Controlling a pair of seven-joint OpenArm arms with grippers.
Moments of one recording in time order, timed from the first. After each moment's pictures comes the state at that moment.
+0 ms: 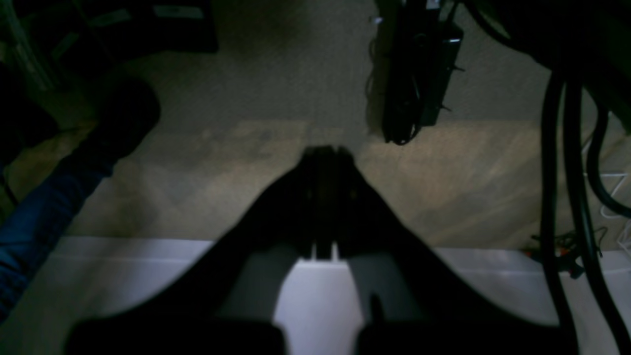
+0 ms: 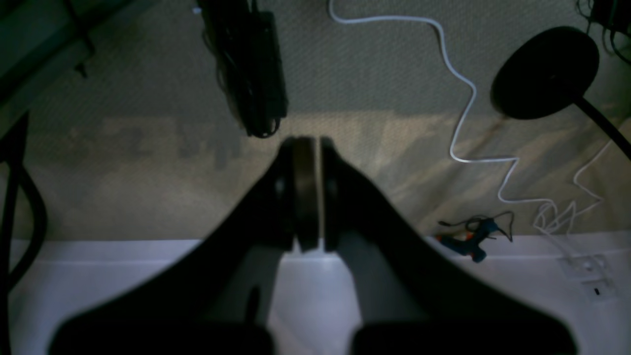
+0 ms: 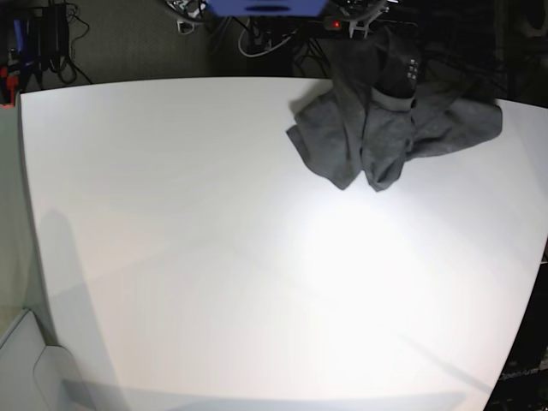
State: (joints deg) left arm 1.9 -1.9 4.1 1.9 -2.1 -0.2 3.3; right arm -4.1 -0.3 3.2 1.8 -0.2 -0.5 -2.6
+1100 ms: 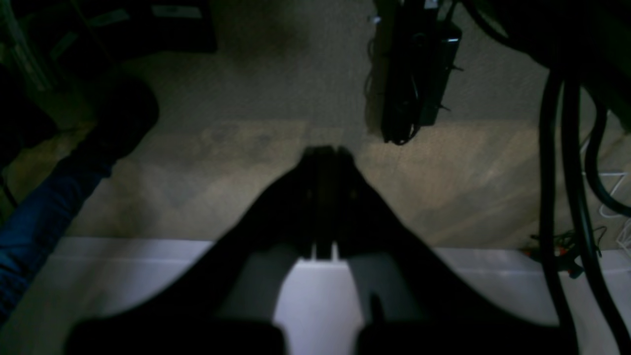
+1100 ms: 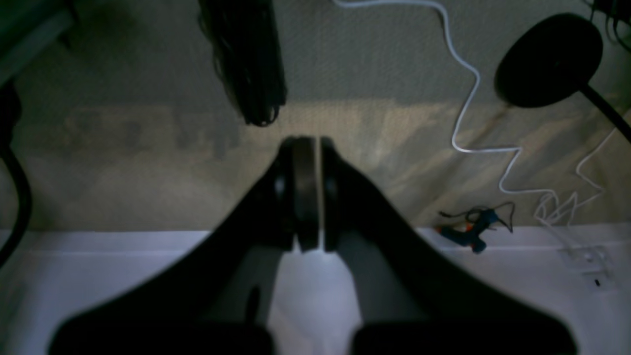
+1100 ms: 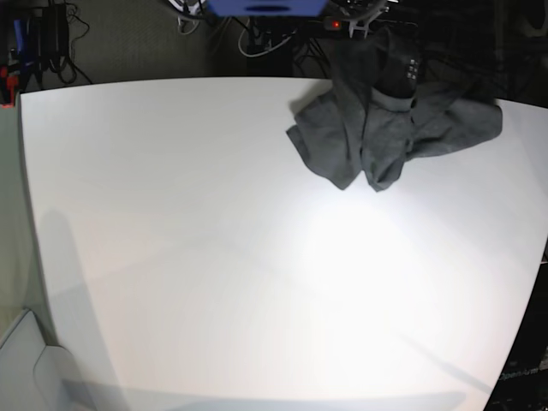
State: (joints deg) left arm 2.0 -1.9 4.1 1.9 -2.1 -0.2 3.1; right arm -5.2 -0.3 3.2 1.8 -0.2 -0.4 -2.8
